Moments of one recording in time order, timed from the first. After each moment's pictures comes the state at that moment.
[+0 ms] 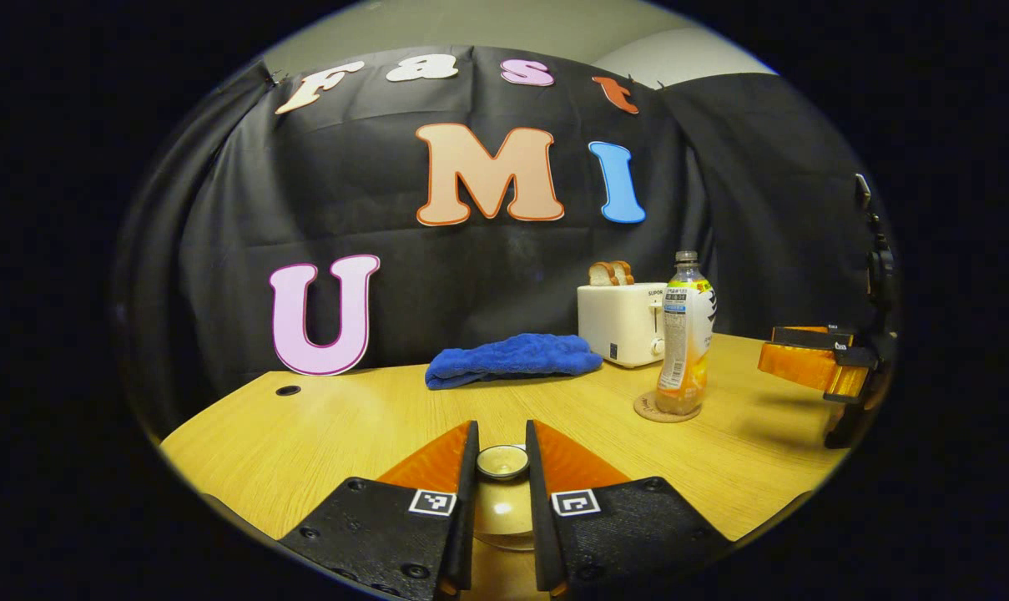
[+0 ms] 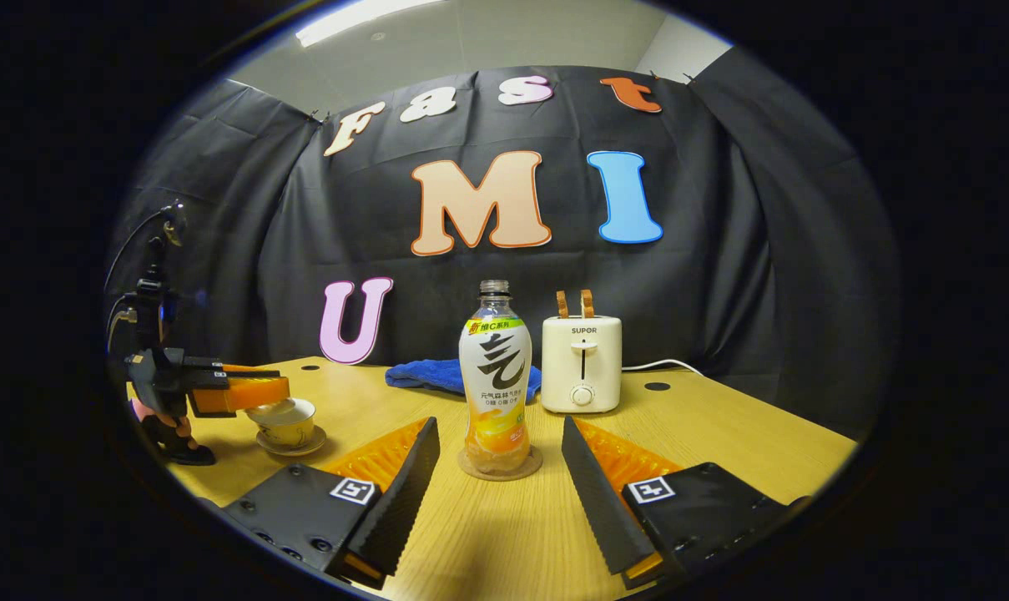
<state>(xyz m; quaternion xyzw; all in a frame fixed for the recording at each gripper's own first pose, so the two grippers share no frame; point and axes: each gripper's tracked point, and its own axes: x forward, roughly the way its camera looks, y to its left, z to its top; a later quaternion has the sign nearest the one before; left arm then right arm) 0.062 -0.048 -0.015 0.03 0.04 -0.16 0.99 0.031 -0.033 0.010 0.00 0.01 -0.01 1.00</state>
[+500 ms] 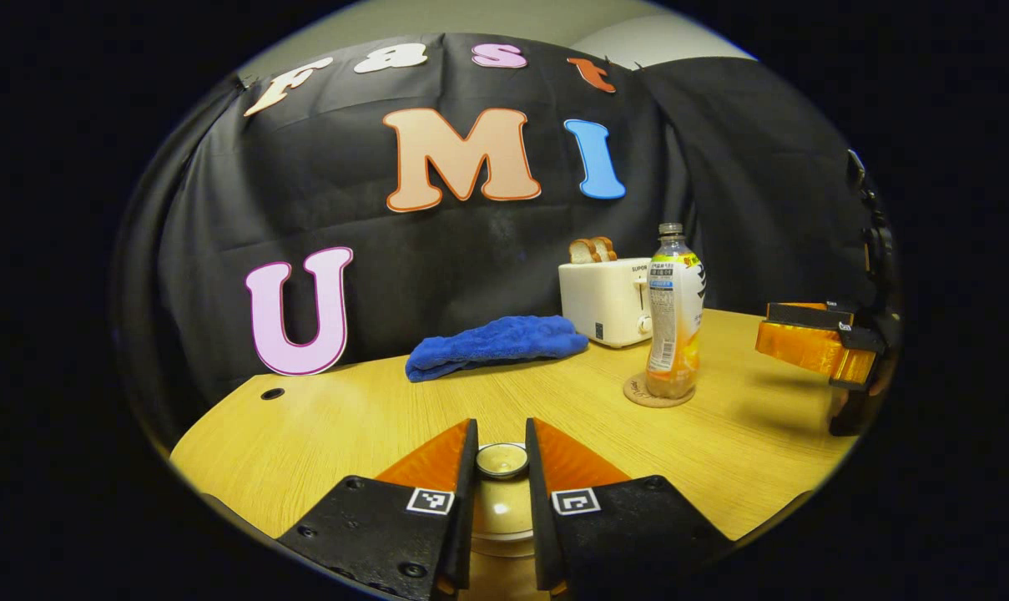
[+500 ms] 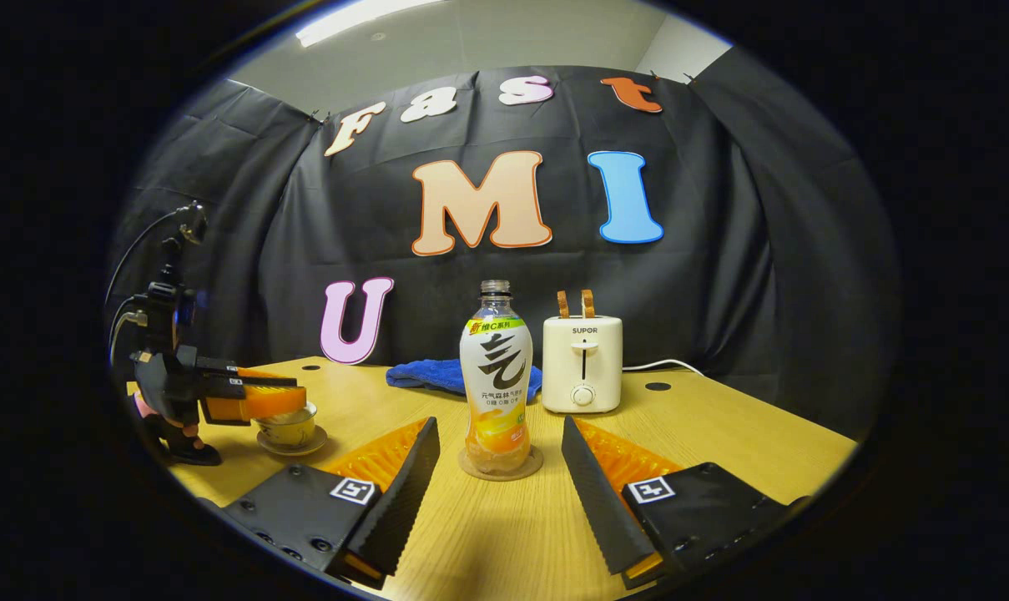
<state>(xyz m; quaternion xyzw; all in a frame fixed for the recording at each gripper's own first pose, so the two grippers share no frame) 0.069 -0.064 -0.025 0.06 0.07 -0.18 0.98 0.031 -0.033 0.010 0.00 0.01 -0.01 1.00</state>
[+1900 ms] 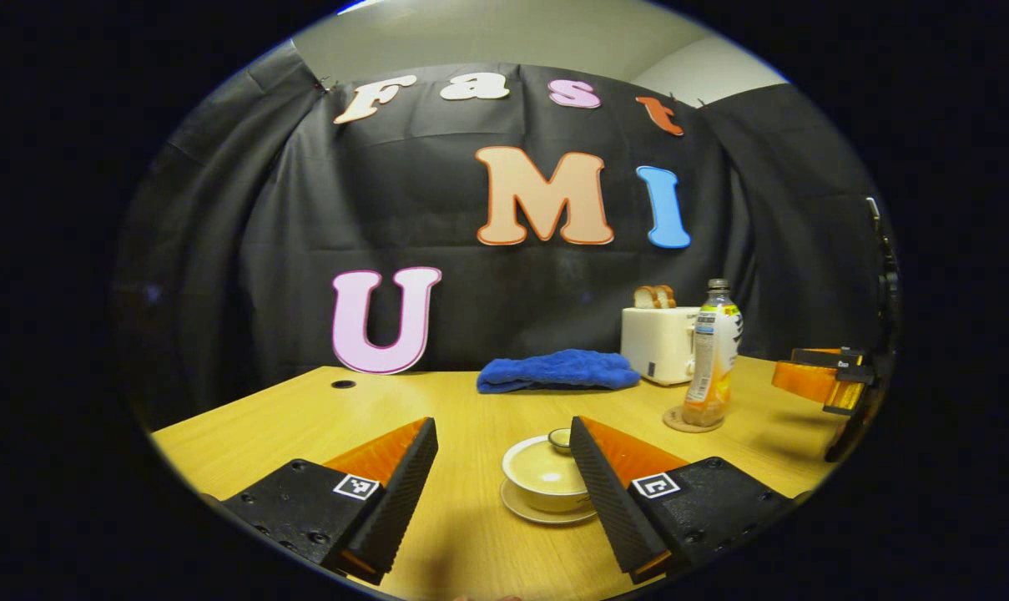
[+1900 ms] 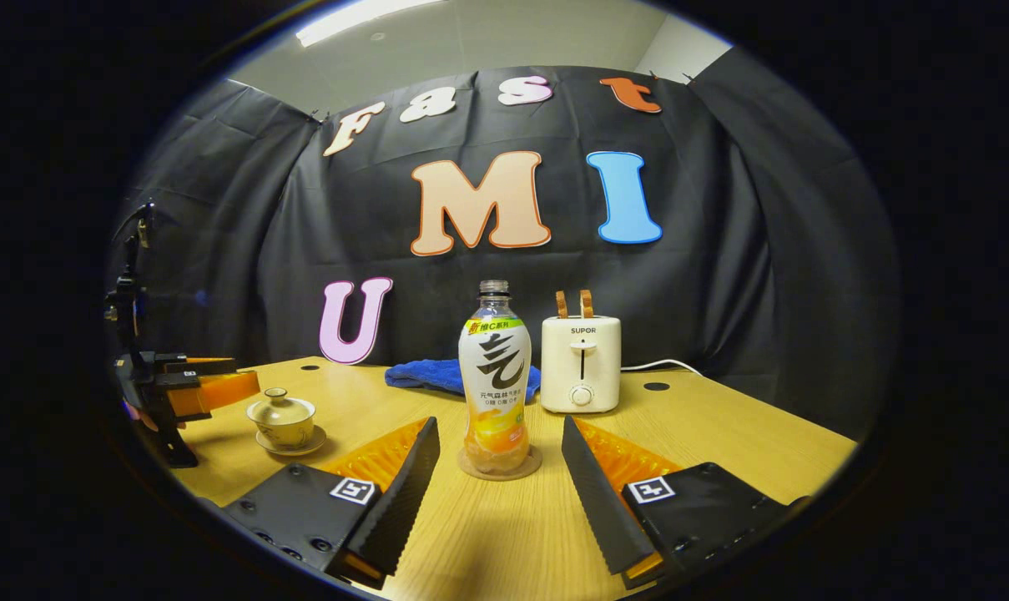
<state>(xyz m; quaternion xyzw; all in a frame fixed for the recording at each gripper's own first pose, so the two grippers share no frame) 0.025 0.010 -0.002 0.00 0.00 -0.04 1.00 0.030 -0.035 0.010 0.00 0.01 -0.01 1.00</state>
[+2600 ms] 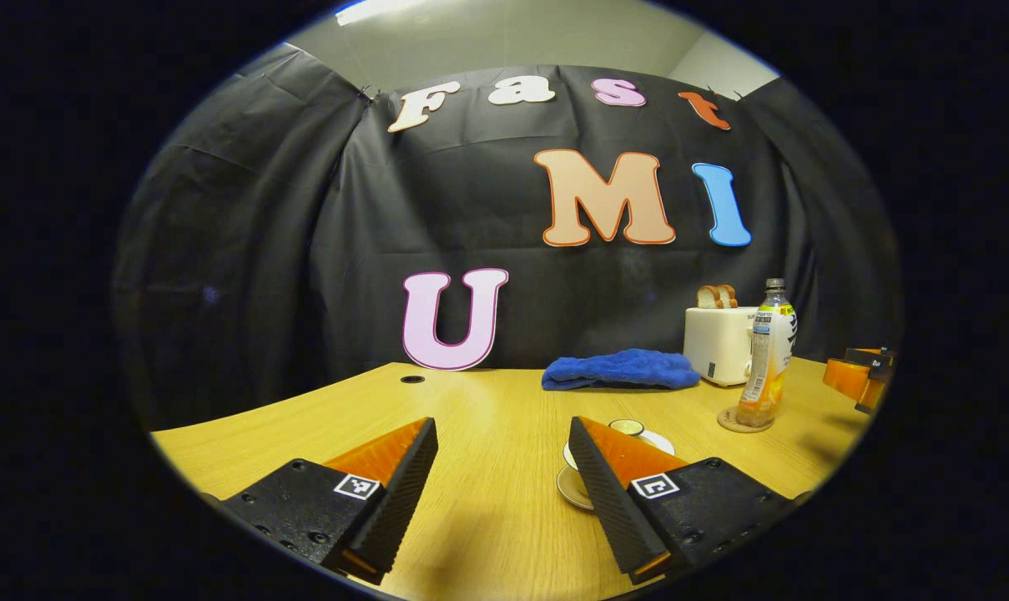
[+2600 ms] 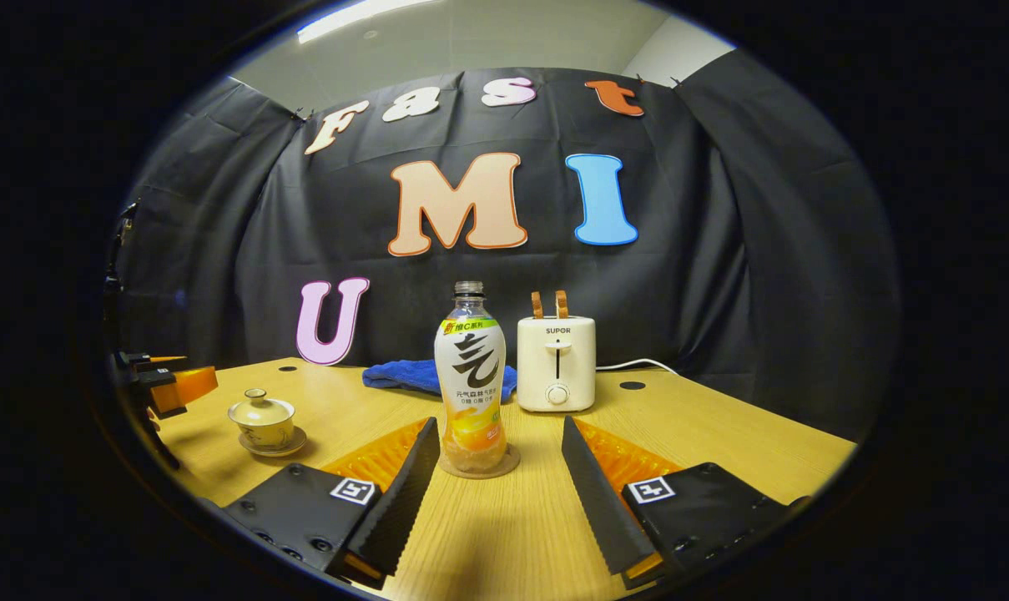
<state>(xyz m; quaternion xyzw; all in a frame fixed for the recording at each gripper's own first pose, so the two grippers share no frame) 0.008 0.039 -0.003 0.00 0.00 0.06 1.00 0.026 -0.050 0.010 0.00 0.01 -0.05 1.00</state>
